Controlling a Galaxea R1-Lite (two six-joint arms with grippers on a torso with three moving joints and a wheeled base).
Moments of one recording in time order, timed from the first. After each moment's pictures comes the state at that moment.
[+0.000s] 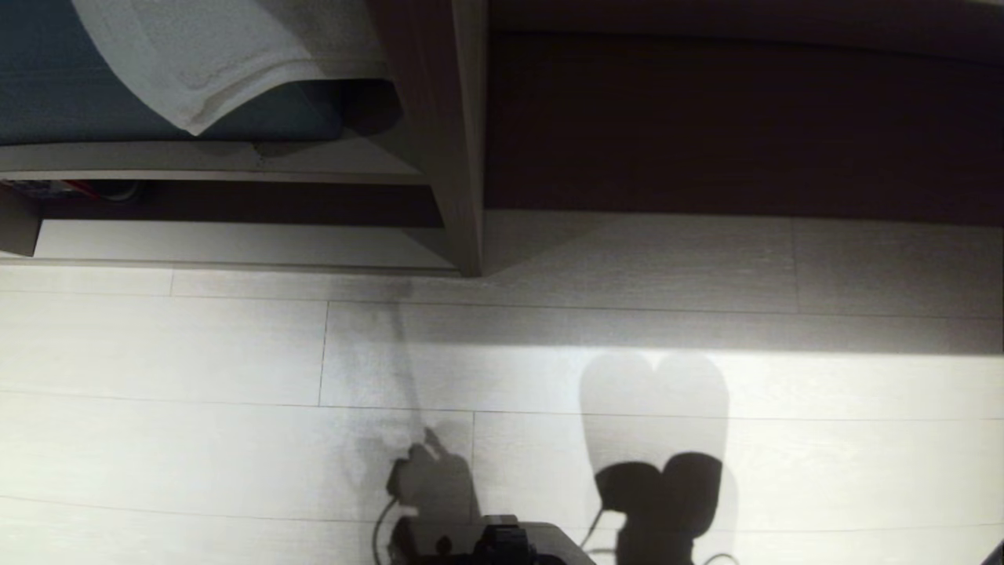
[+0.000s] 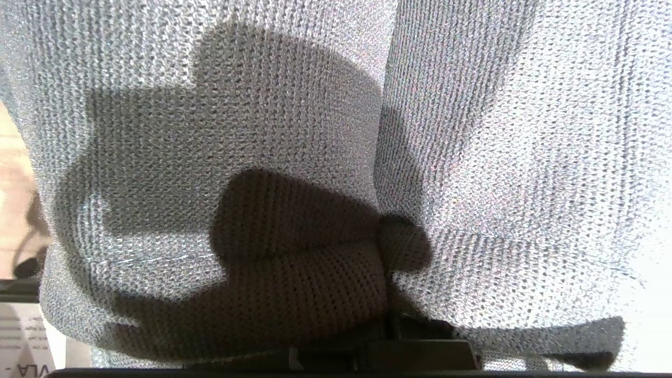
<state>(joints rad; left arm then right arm) 0.00 0.00 0.00 0.02 -0.02 0.07 -0.01 0.00 0.00 0.00 0.00 0.02</state>
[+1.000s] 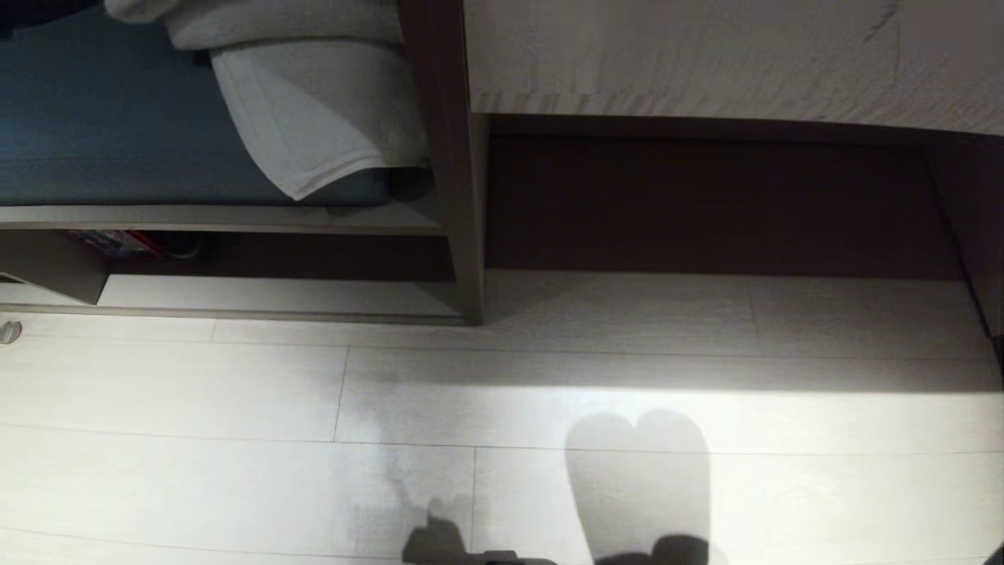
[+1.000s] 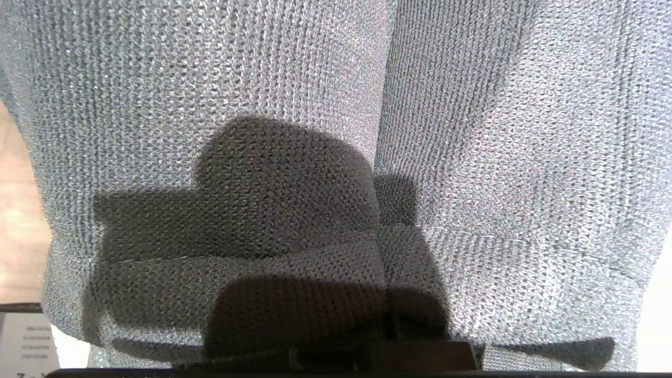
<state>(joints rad) 0.00 0.00 0.00 0.02 -0.02 0.07 -0.01 0.00 0.00 0.00 0.00 0.02</state>
